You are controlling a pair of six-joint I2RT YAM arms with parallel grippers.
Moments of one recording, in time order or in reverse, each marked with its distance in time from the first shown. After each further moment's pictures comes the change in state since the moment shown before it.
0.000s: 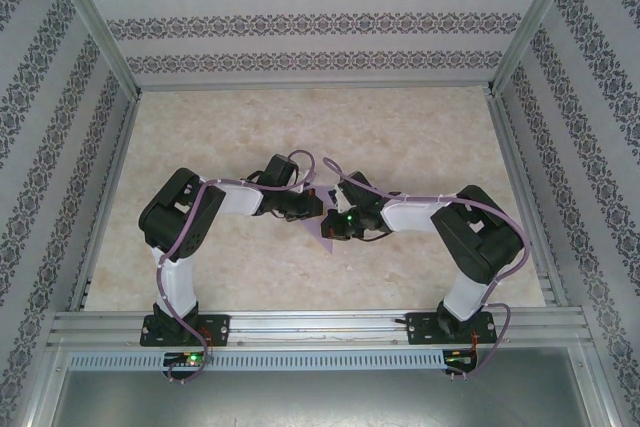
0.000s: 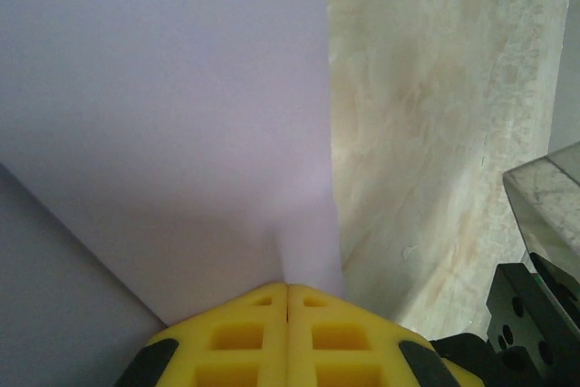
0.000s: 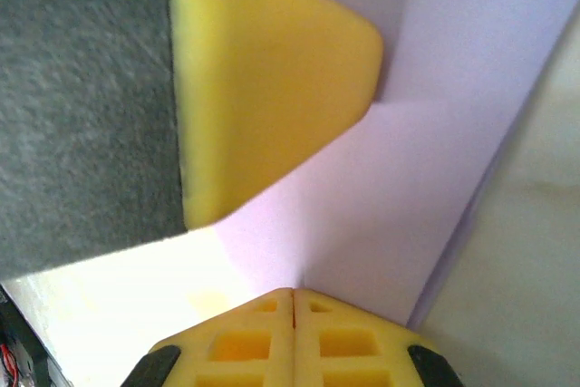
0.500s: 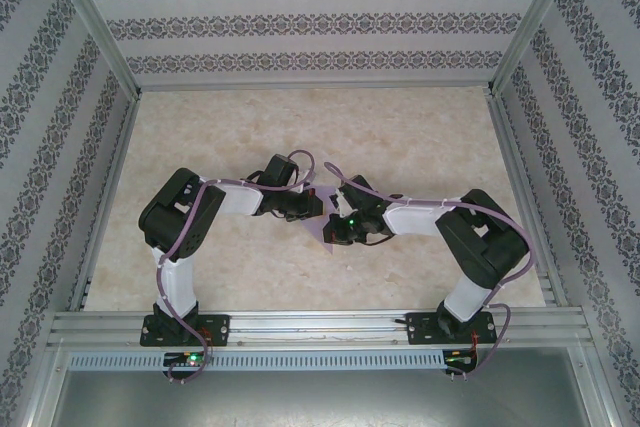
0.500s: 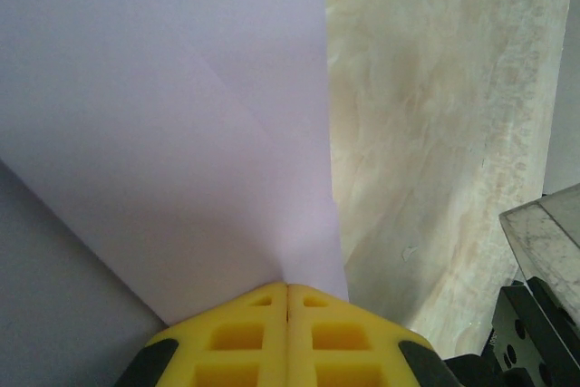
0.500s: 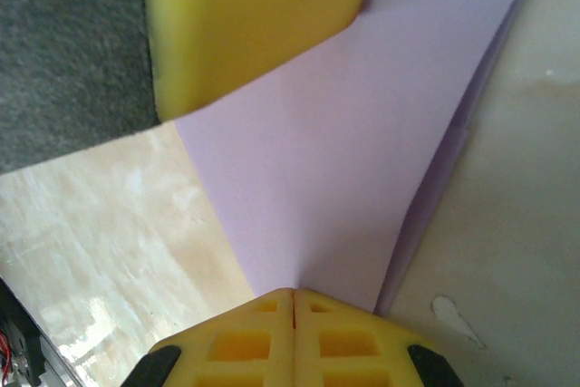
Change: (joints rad) left arm 0.000 0.000 0.000 0.000 -0.003 -0.004; right arm 0.018 -0.035 -0.022 -0.046 0.004 -0.001
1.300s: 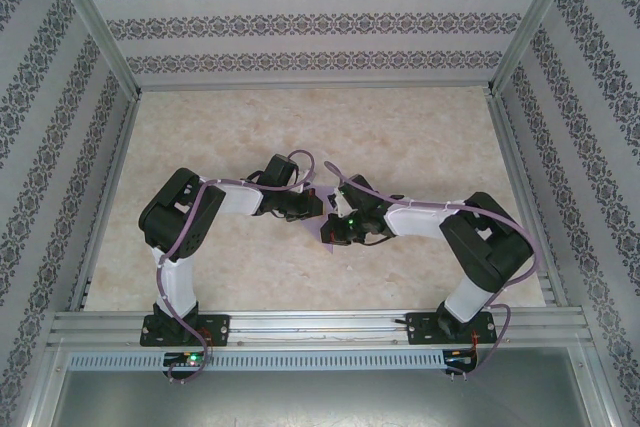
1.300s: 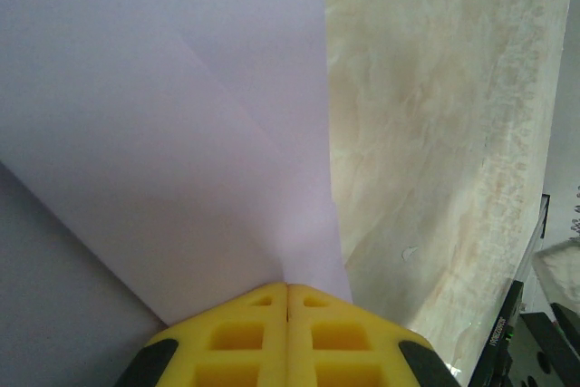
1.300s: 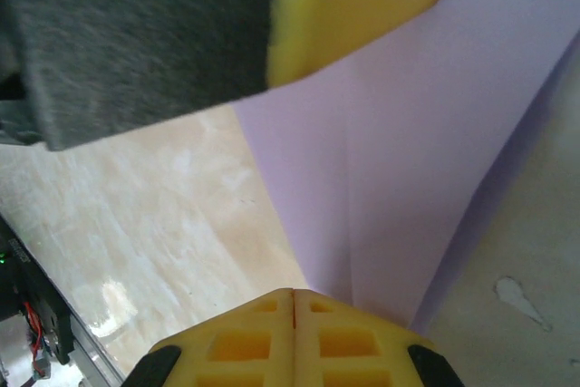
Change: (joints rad) left arm 0.000 0.000 0.000 0.000 0.000 0.000; right arm 0.006 -0.023 -0.006 0.016 -0.040 0.011
